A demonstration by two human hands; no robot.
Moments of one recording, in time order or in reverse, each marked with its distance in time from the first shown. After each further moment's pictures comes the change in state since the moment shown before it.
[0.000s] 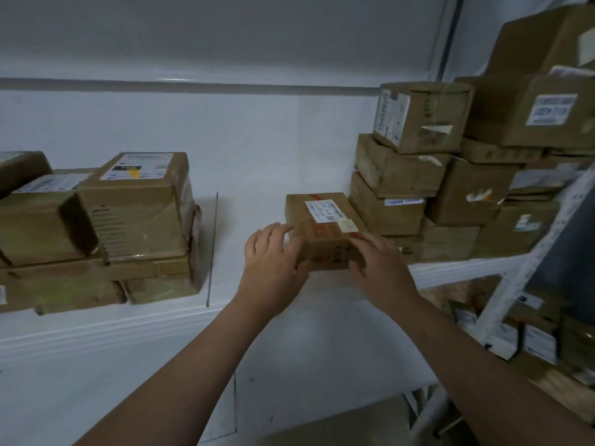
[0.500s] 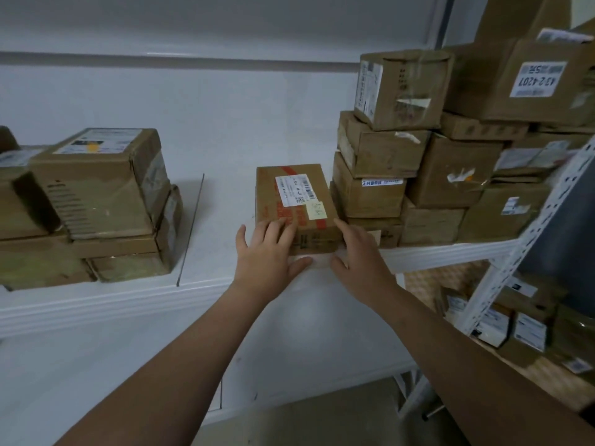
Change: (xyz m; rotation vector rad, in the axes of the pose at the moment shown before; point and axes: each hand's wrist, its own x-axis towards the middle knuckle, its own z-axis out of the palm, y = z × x) left_hand 0.002 0.031 0.046 0.123 -0.071 -0.034; right_hand -0.012 0.027 0.006 0.336 -0.095 -0.002
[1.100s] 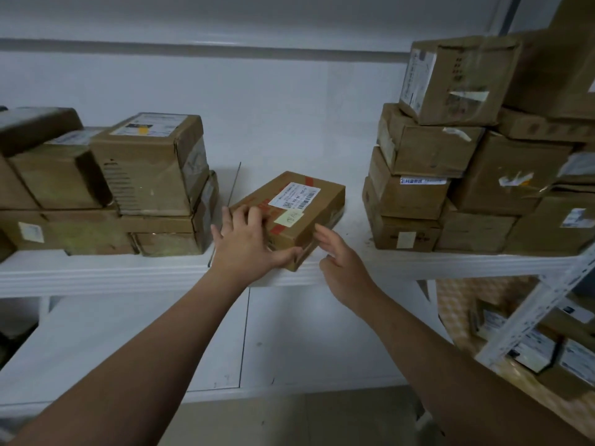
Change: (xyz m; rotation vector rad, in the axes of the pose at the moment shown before) left_hand -0.015 -0.048 -0.031 -0.192 -0.174 -0.460; right_hand 0.005 -0.036 0.048 0.574 -0.239 0.052
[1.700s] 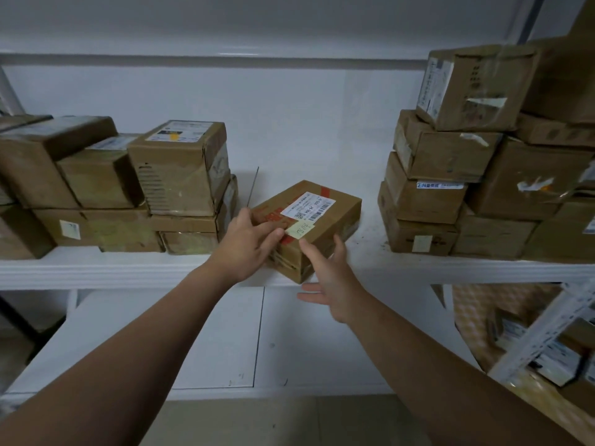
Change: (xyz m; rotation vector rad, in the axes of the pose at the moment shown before) left_hand -0.007 -0.037 -0.025 -0.239 -0.005 0.208; right_hand 0.001 -0.025 0.042 0.504 0.101 0.506
